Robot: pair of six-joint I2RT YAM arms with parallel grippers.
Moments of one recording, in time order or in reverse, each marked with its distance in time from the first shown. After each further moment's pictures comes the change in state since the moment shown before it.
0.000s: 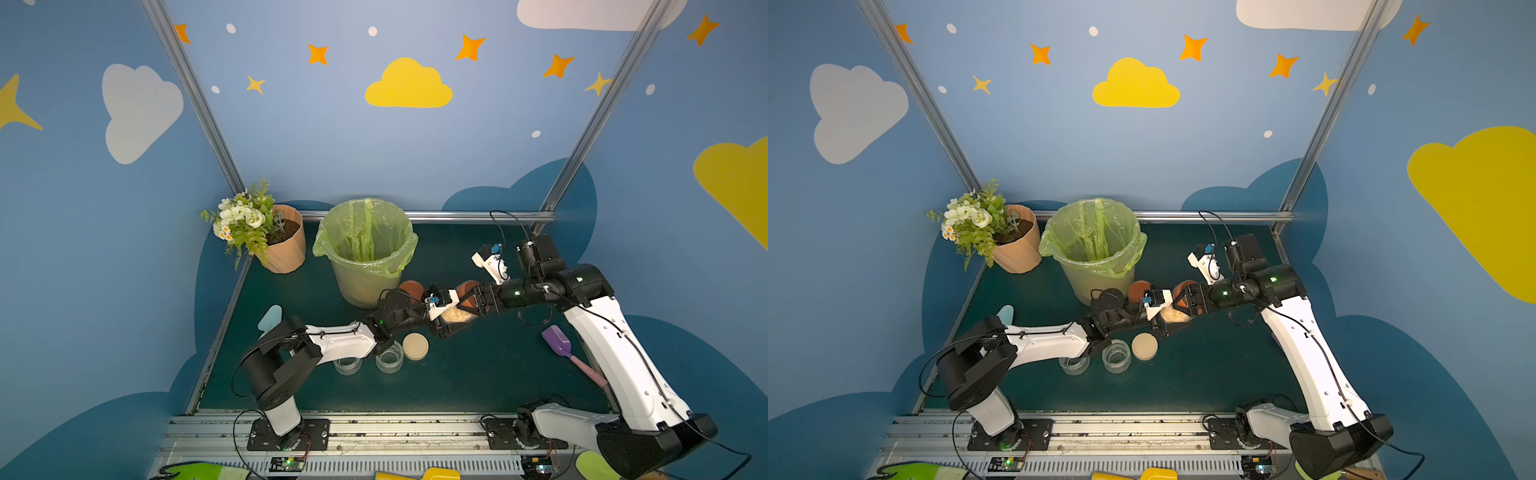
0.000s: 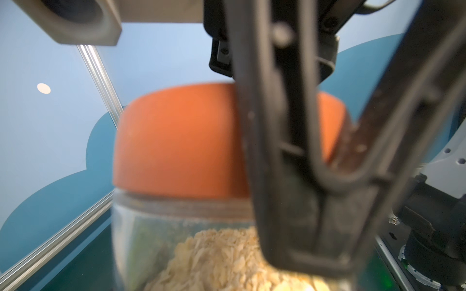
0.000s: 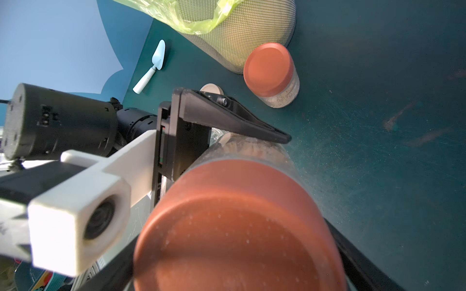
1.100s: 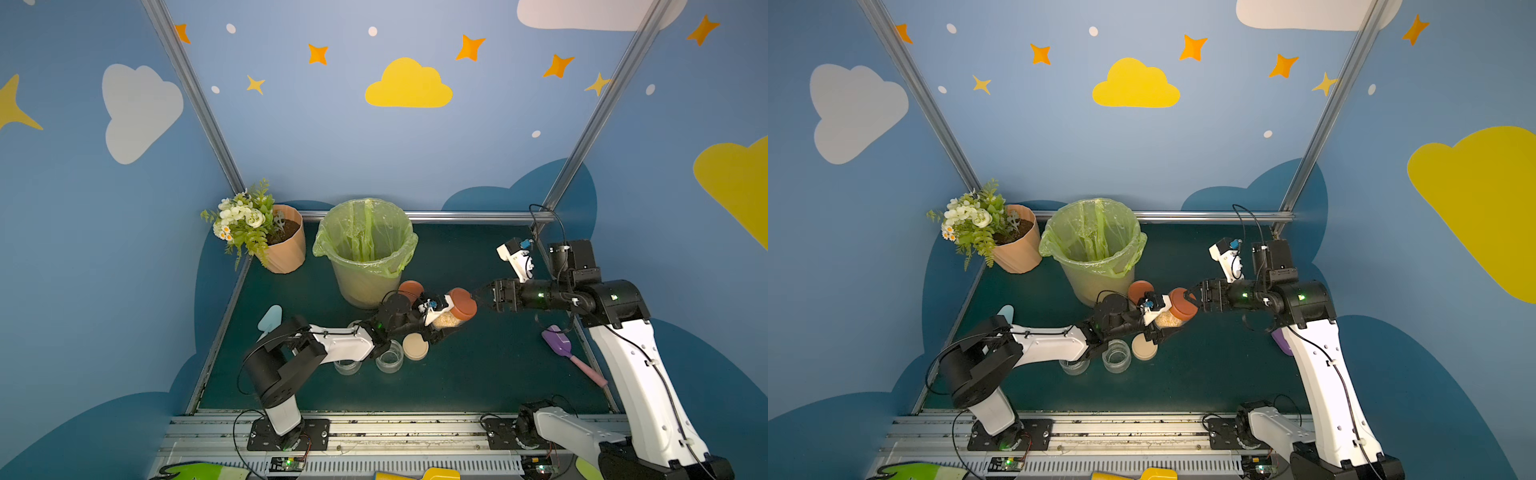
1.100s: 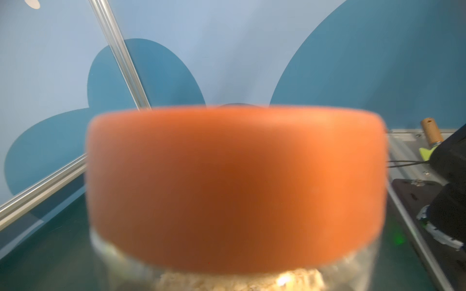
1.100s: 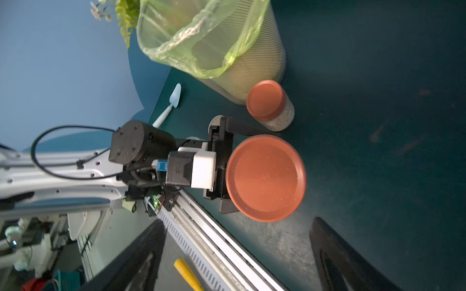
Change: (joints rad) left arm 0.010 0.017 -0.064 -0.102 -0.106 0.034; right arm -0.130 -0.117 -0.009 0.057 -0.050 0.159
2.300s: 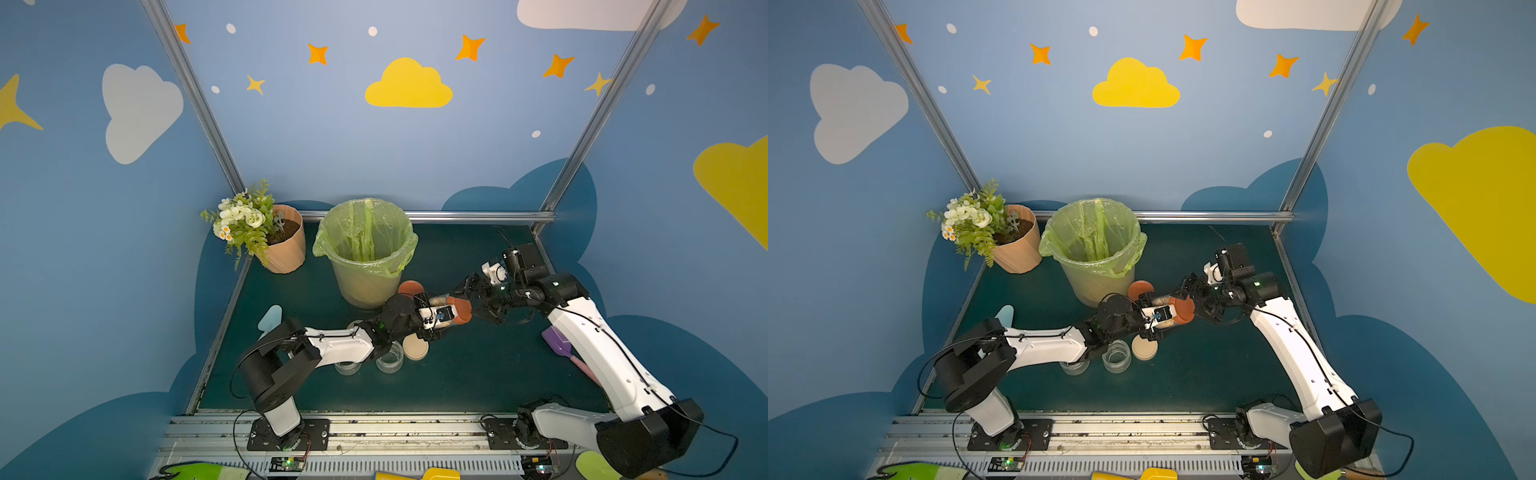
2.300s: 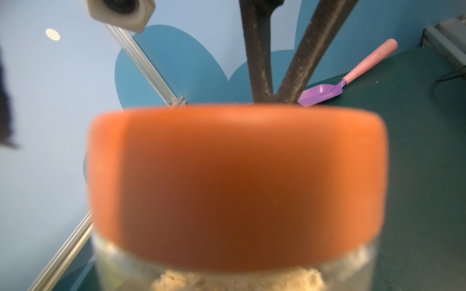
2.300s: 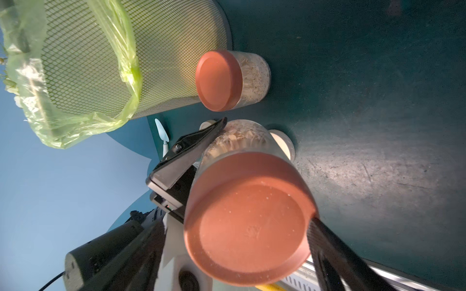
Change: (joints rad) left arm -0.024 -0.034 0.011 -0.143 -0.176 0.327; right arm 0.132 0.128 -0.195 0.184 0.130 0.593
